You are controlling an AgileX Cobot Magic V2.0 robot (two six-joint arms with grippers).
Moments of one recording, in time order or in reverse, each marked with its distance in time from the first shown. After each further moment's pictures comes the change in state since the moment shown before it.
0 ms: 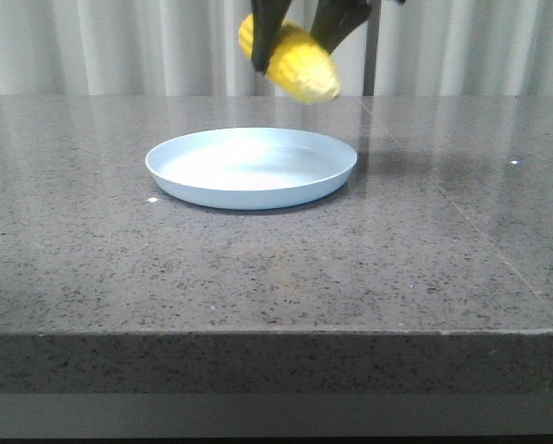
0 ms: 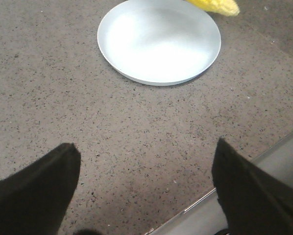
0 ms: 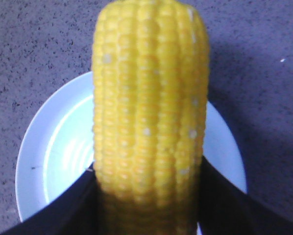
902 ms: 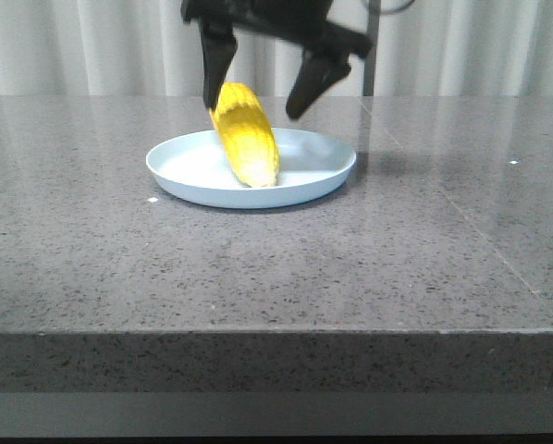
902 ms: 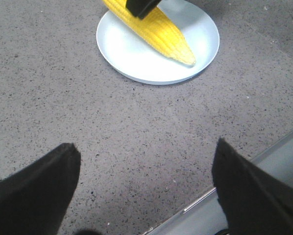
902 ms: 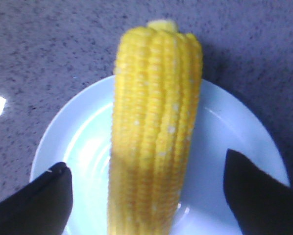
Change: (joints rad) left arm 0.000 0.000 0.000 0.000 0.000 0.000; right arm 0.000 0.019 0.000 0.076 -0.048 -0.108
